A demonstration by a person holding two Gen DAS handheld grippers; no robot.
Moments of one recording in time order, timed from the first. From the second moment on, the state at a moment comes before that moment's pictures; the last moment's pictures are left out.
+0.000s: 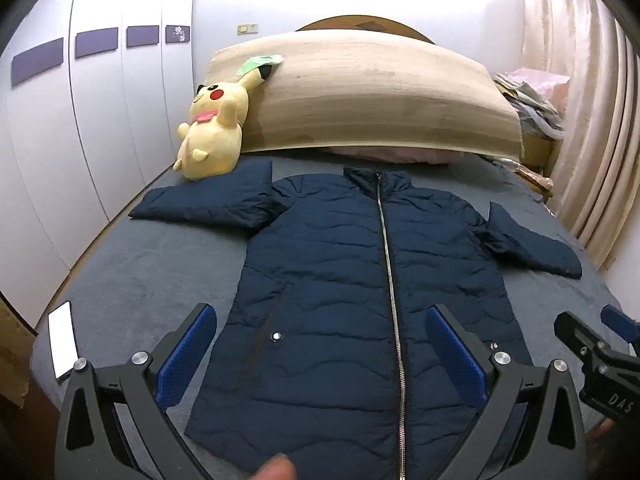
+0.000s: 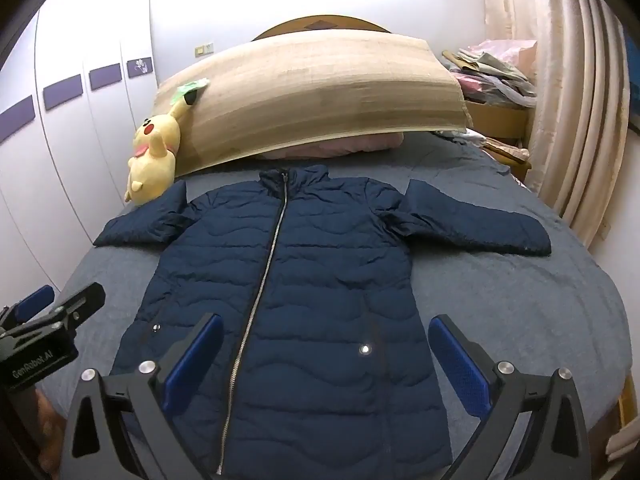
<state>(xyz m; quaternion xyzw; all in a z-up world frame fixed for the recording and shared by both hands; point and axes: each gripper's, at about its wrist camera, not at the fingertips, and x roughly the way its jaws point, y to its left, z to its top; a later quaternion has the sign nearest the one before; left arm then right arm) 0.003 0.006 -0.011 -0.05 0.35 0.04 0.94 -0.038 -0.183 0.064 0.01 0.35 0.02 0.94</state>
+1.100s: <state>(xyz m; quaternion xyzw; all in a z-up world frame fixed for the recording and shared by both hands) 0.005 0.004 -0.020 -0.04 0.35 0.04 0.93 -0.027 -0.178 0.065 0.00 0.35 0.02 0.94</state>
